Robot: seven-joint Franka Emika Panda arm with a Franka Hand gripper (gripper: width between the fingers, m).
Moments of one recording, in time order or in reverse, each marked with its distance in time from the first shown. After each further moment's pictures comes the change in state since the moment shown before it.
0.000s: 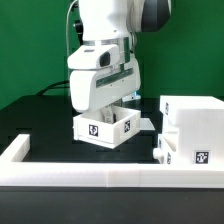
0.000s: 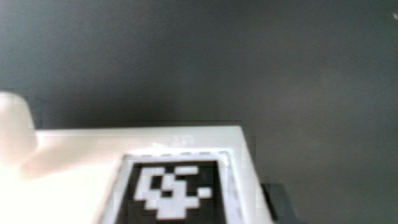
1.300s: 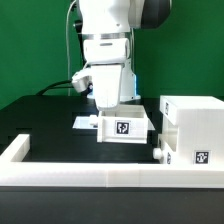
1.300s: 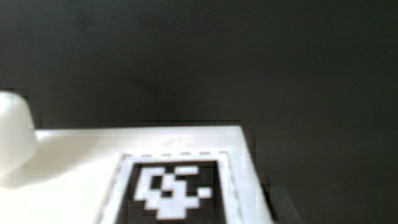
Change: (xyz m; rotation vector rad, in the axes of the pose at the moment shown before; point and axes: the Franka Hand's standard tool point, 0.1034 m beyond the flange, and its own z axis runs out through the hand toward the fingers) arm 0.012 0.028 -0.011 -0.023 -0.029 -0.514
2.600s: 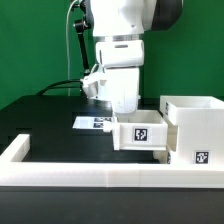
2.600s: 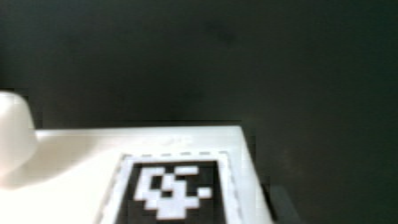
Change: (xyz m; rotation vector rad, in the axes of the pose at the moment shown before) arm 0.026 0.032 0.004 -0.008 0.010 -0.043
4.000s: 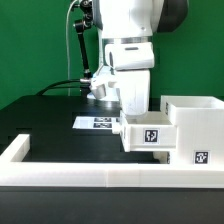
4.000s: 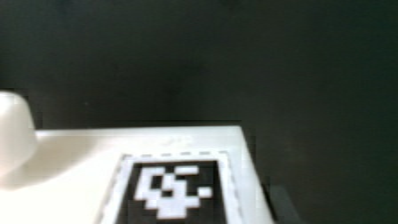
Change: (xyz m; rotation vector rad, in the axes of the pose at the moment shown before) arm 0.011 -0.001 0.003 0.000 -0.004 -0.025
